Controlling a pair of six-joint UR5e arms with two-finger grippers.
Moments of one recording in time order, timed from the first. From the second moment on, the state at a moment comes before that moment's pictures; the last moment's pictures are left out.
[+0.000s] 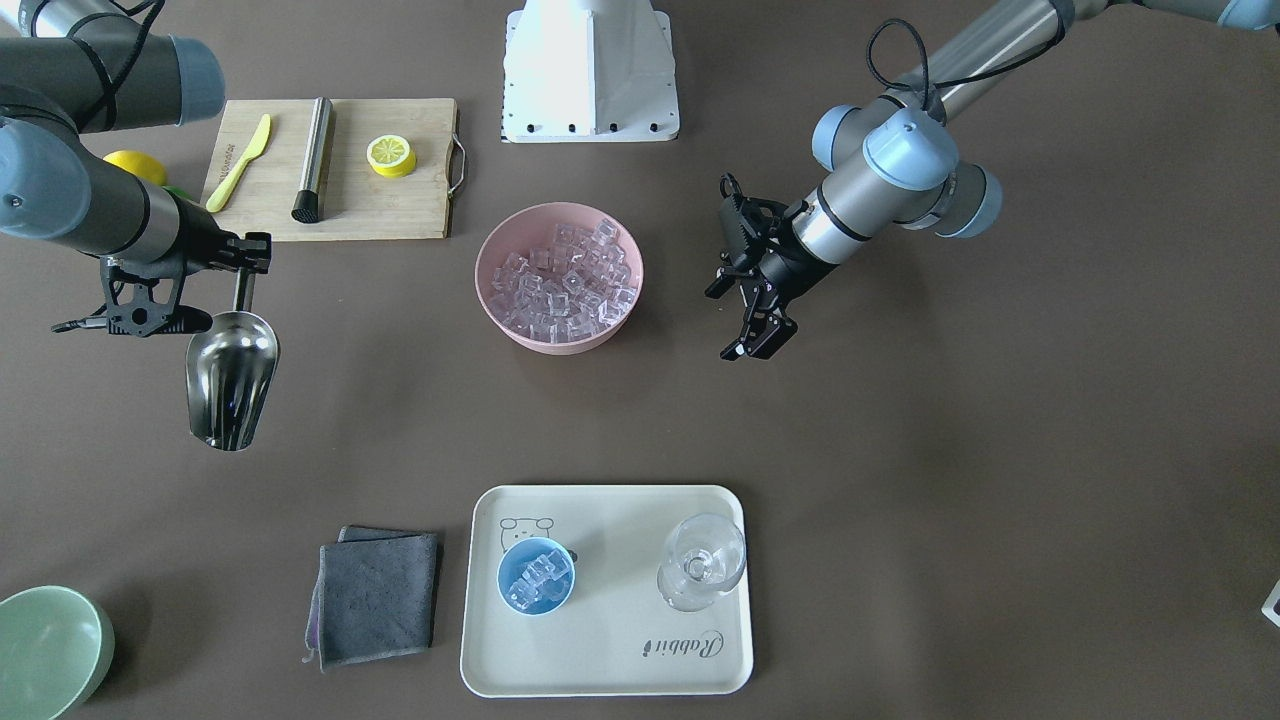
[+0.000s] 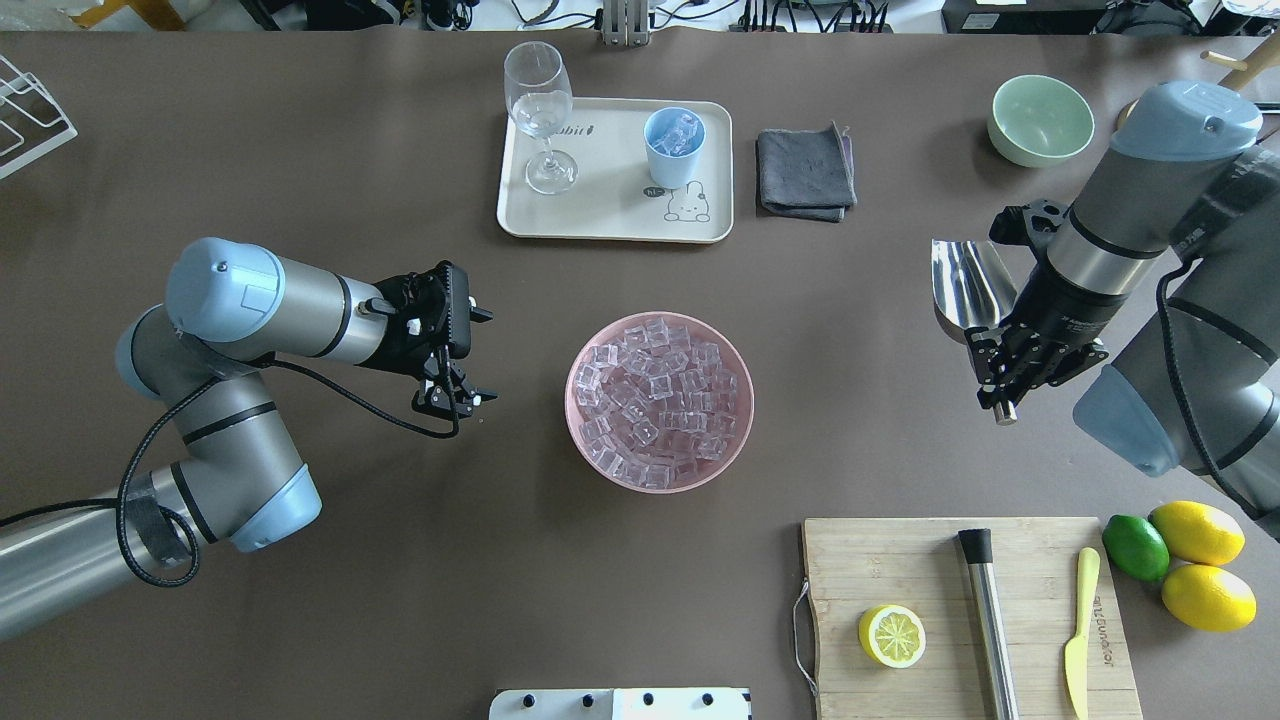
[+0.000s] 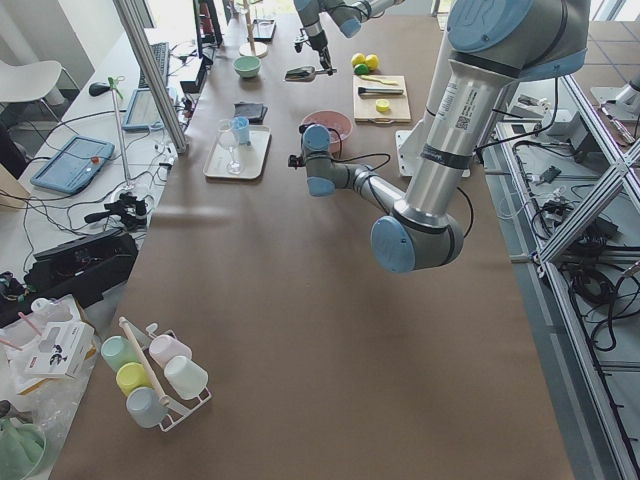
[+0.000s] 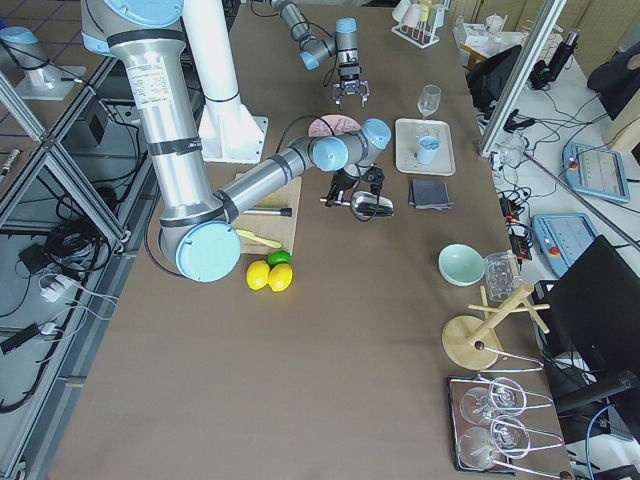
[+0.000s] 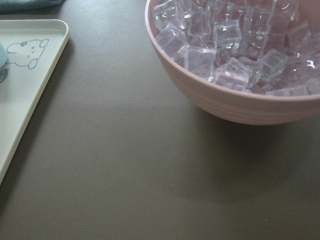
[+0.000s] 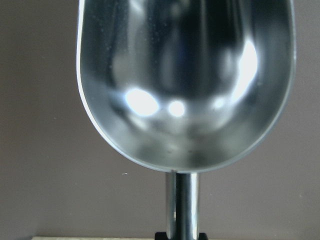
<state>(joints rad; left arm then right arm) -0.62 -2.00 -1.51 -2.50 -2.00 0.14 0.88 -1.34 1.85 -1.81 2.43 0.69</state>
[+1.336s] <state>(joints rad) -0.64 -1.94 -1.62 -2.47 -1.90 0.14 0.77 -1.38 1.76 -1.54 2.44 0.90</state>
